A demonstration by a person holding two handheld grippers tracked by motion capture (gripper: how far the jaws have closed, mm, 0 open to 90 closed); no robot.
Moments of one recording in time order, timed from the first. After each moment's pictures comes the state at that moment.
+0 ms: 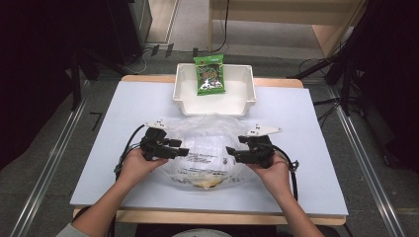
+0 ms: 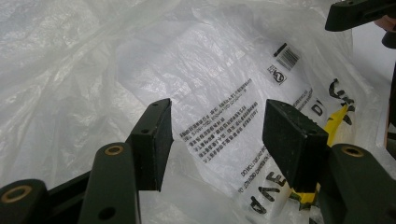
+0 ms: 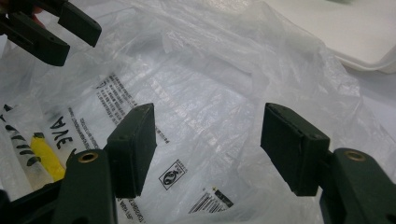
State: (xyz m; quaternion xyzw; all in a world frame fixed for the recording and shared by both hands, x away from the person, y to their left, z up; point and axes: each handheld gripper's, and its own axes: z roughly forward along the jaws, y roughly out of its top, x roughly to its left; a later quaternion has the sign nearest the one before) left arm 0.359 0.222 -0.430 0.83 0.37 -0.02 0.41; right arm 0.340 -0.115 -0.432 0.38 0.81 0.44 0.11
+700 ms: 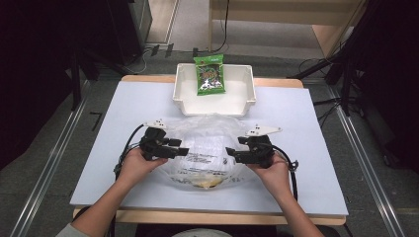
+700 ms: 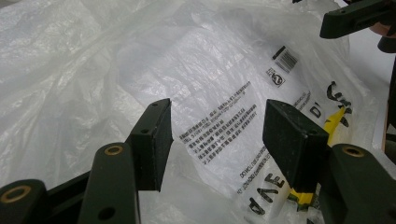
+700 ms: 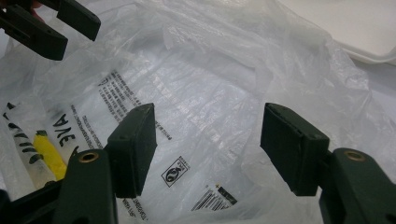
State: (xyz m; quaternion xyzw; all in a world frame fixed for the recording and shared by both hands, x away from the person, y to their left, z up) left arm 0.358 0.222 -0.428 0.83 0.37 -0.02 0.41; right arm 0.341 -0.115 -0.434 0.38 0.81 0.44 0.10
